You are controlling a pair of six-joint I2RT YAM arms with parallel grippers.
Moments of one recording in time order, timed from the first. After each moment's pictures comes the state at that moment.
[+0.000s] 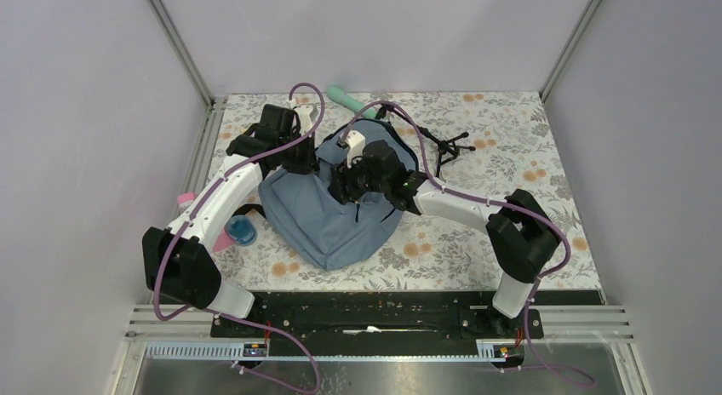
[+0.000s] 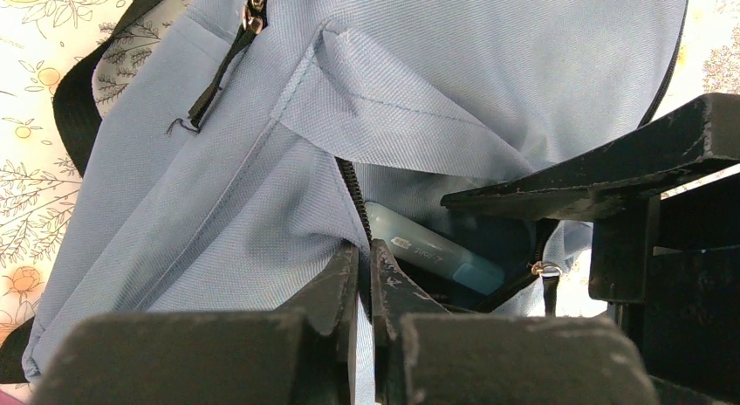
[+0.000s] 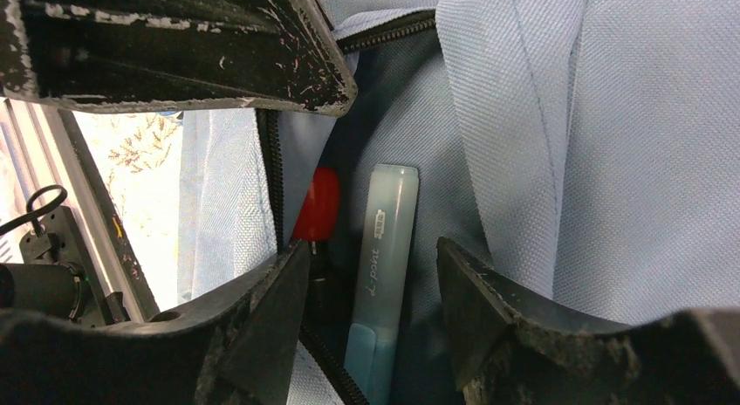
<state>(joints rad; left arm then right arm) -0.32 1.46 1.32 -0.69 0.23 -0.17 0.82 1.76 1.20 0.11 -0.23 0.22</state>
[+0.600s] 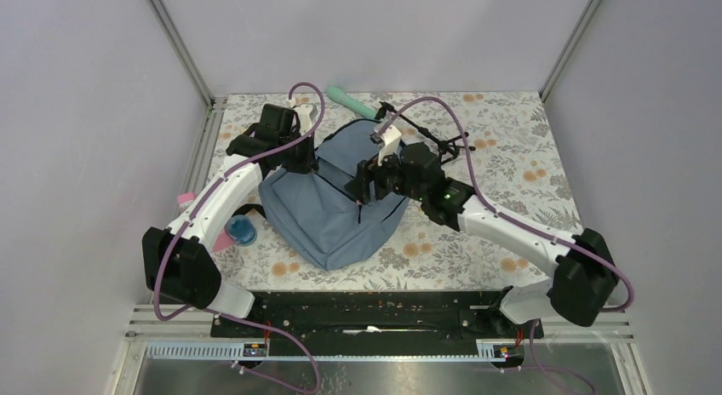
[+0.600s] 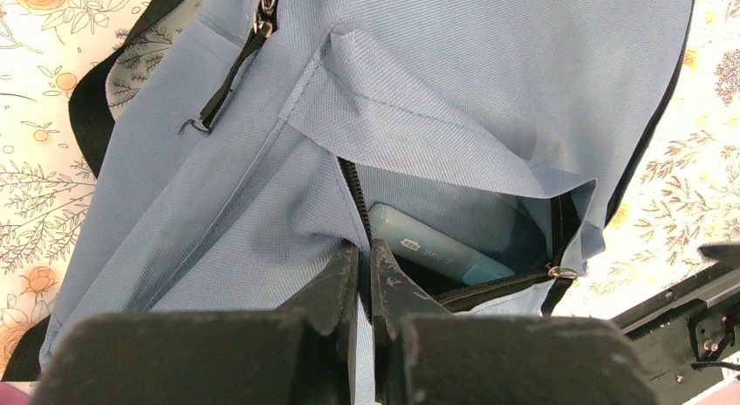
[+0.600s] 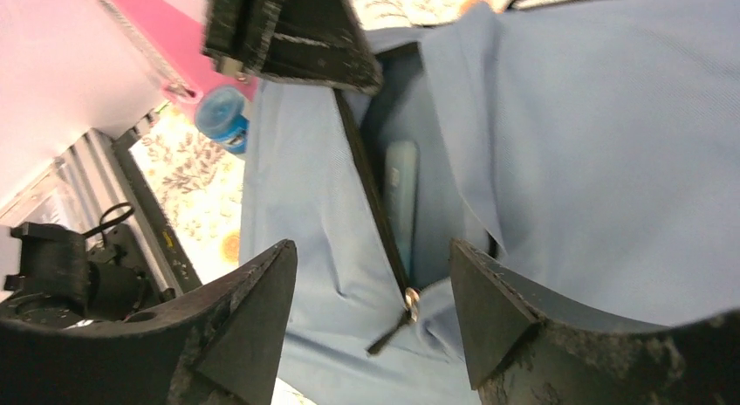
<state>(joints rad) -0.32 1.46 1.32 -0.69 0.21 -0.16 0.81 1.42 1.06 0.05 -0.17 0.25</state>
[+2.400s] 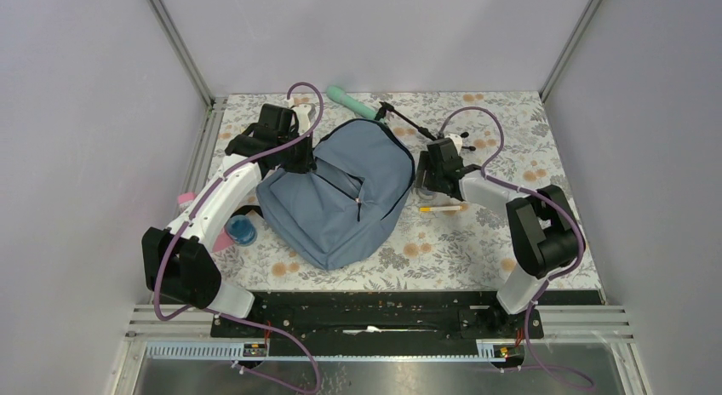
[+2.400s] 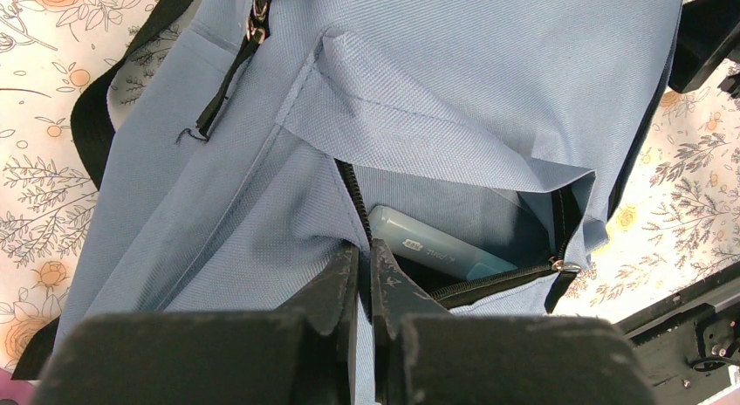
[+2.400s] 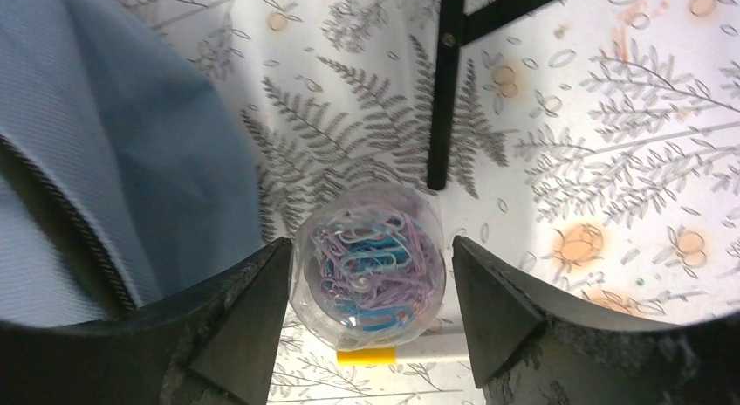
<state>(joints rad) -0.31 1.46 1.32 -0.69 0.20 -0.15 0.41 1.71 0.99 -0.15 0.21 0.49</state>
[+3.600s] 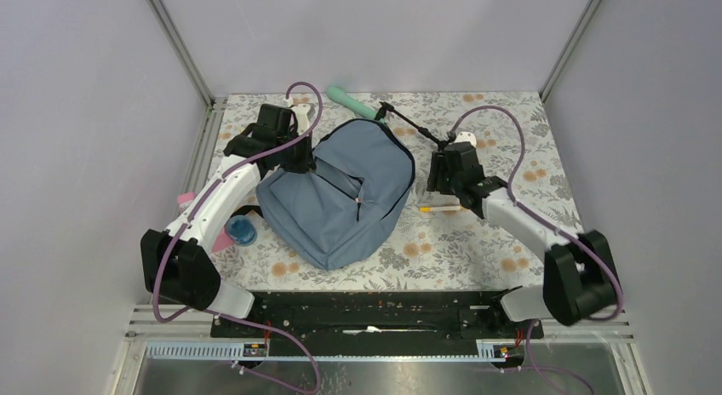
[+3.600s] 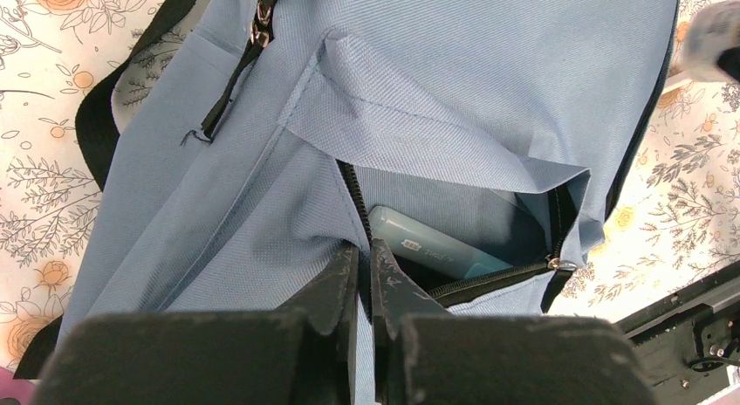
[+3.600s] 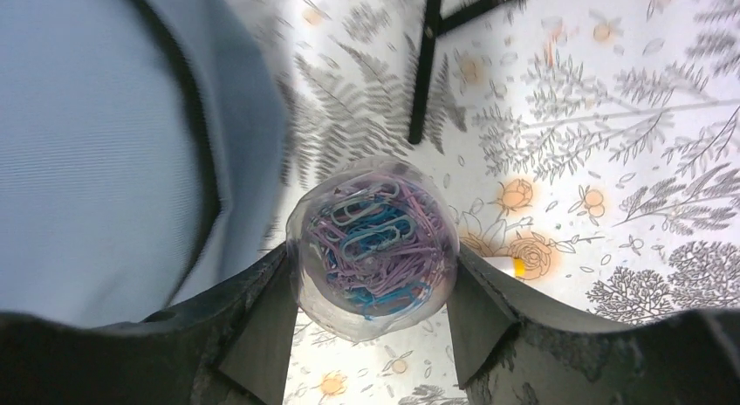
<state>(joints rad) -0.31 1.45 1.32 -0.69 0.20 -0.15 0.41 1.45 0.87 -0.21 0.21 0.39</state>
